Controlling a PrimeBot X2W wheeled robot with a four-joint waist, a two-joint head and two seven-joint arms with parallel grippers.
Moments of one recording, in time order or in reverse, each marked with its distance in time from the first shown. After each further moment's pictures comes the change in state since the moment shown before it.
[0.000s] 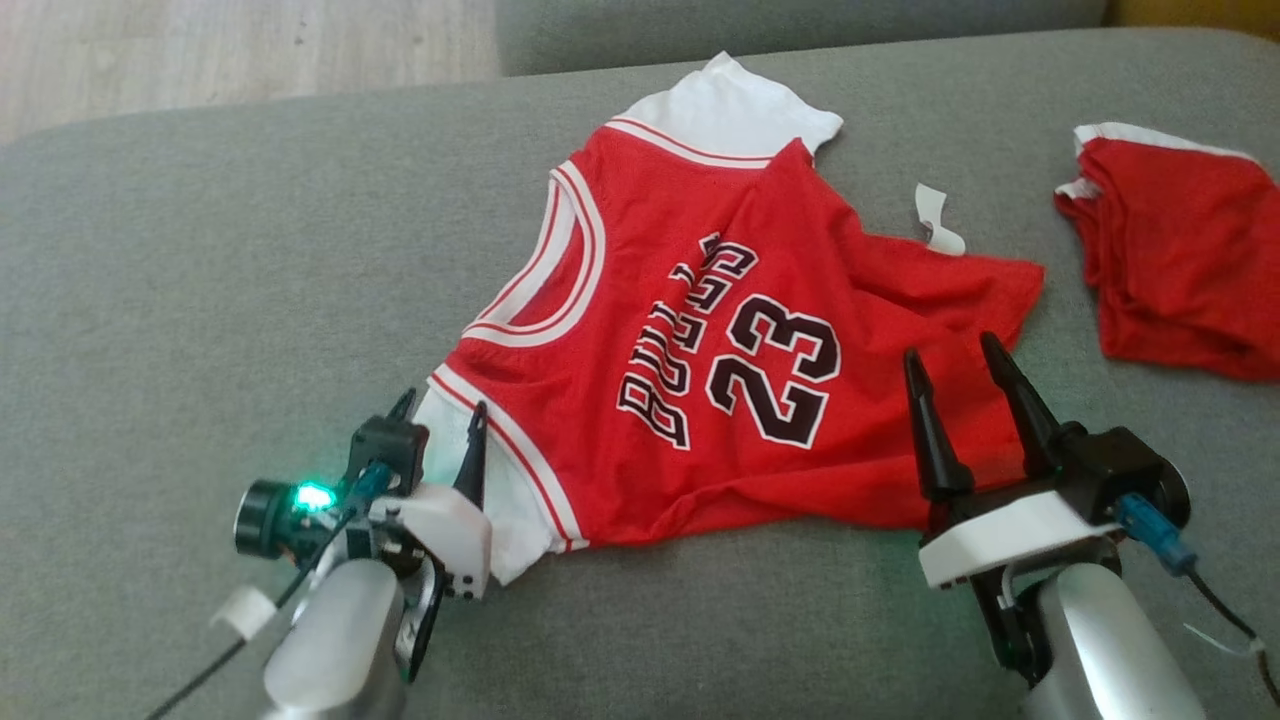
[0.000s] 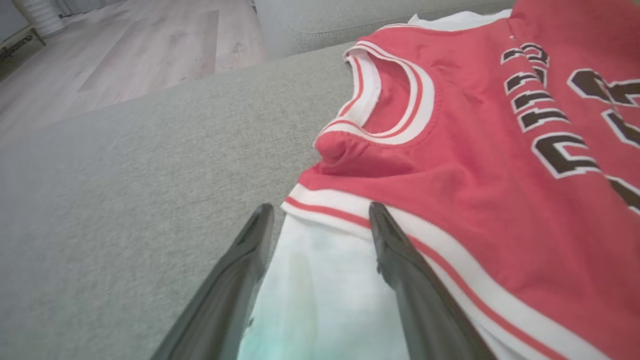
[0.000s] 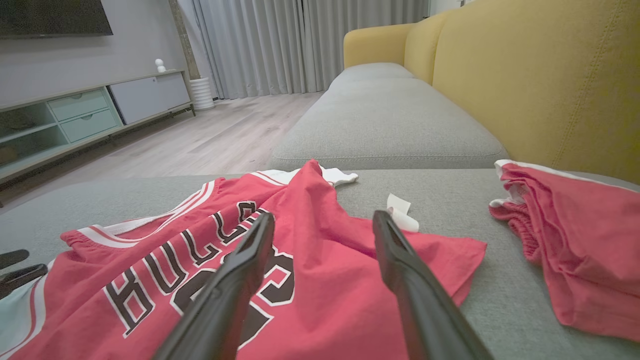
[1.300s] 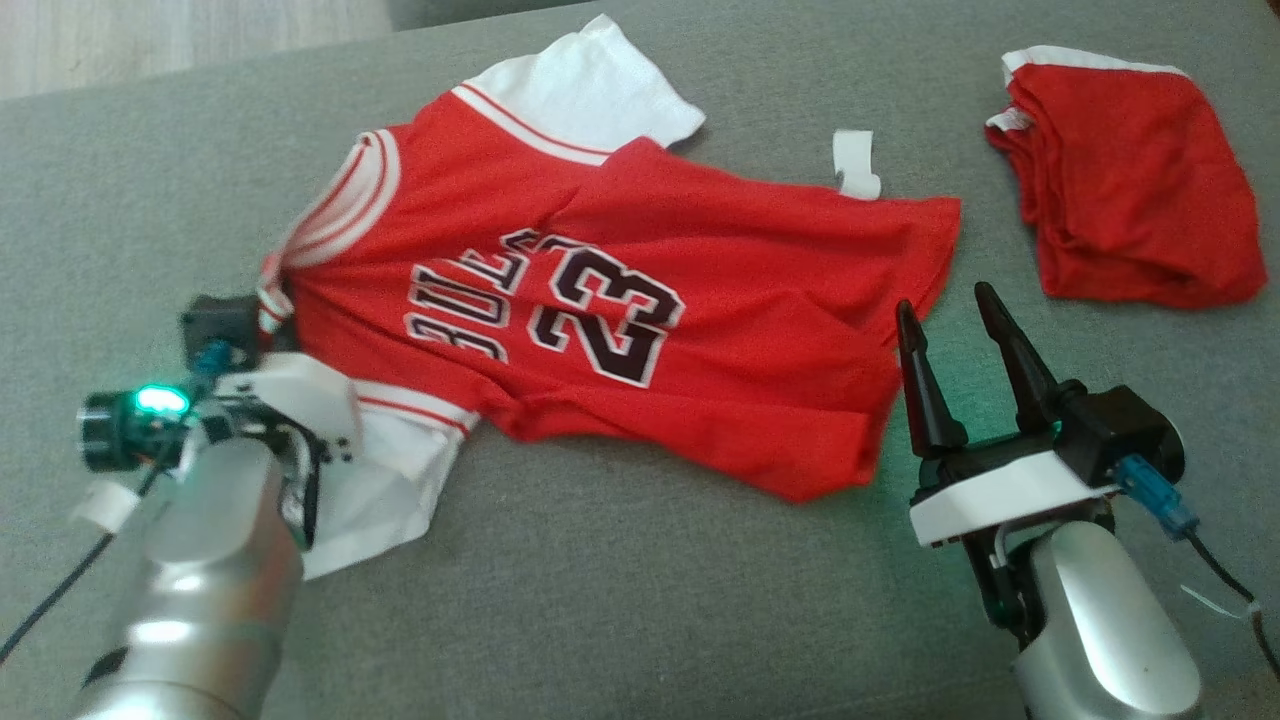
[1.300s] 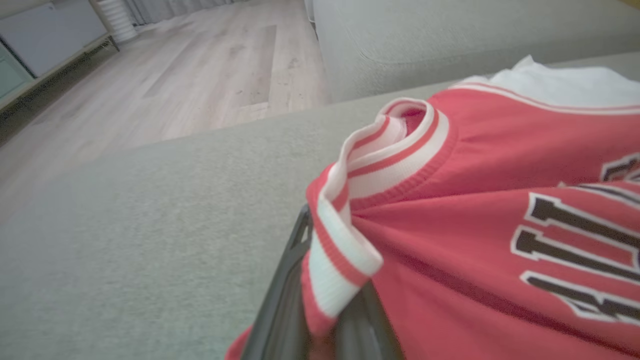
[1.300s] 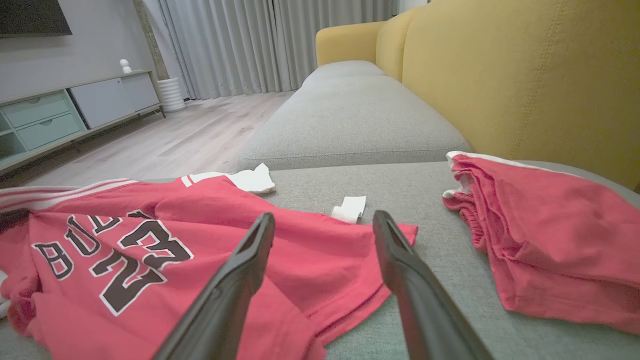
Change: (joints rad) left arm -0.312 0.073 0.073 0.349 -0.099 0.057 -0.123; right arm -0.073 0.000 0.021 0.005 0.018 0.000 -0.013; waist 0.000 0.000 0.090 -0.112
